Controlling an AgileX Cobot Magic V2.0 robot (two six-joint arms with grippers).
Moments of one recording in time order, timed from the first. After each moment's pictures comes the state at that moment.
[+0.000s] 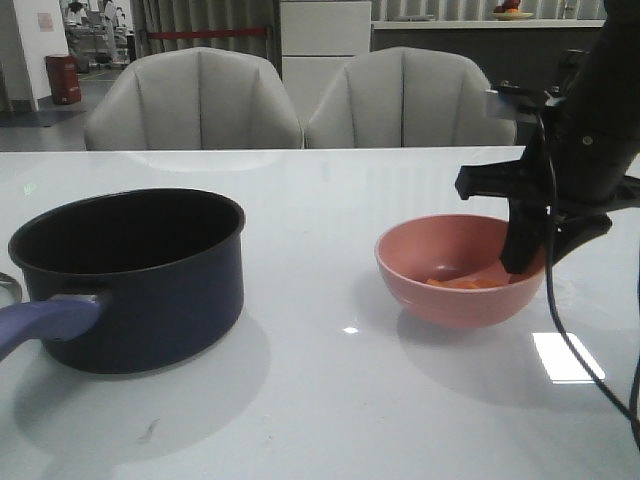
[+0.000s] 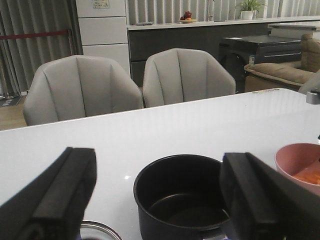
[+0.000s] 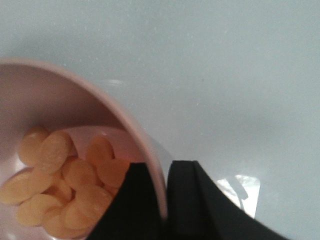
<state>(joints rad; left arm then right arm) -0.31 0.07 -0.27 -0.09 0.26 0.10 0.19 1.81 -1.16 0.15 0.58 0.07</state>
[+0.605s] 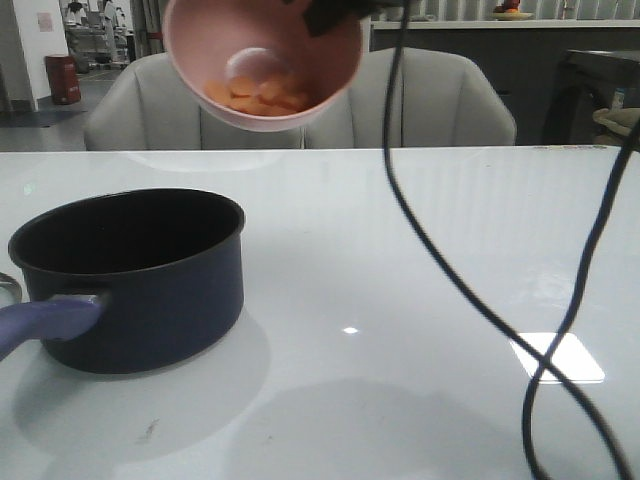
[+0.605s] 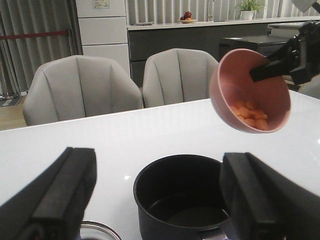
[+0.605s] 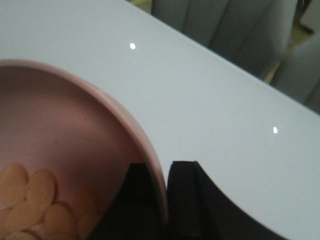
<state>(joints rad) -0.31 0.07 -0.27 -0.09 0.26 0.10 0.57 1.62 -1.22 -0.07 0.02 -0.11</state>
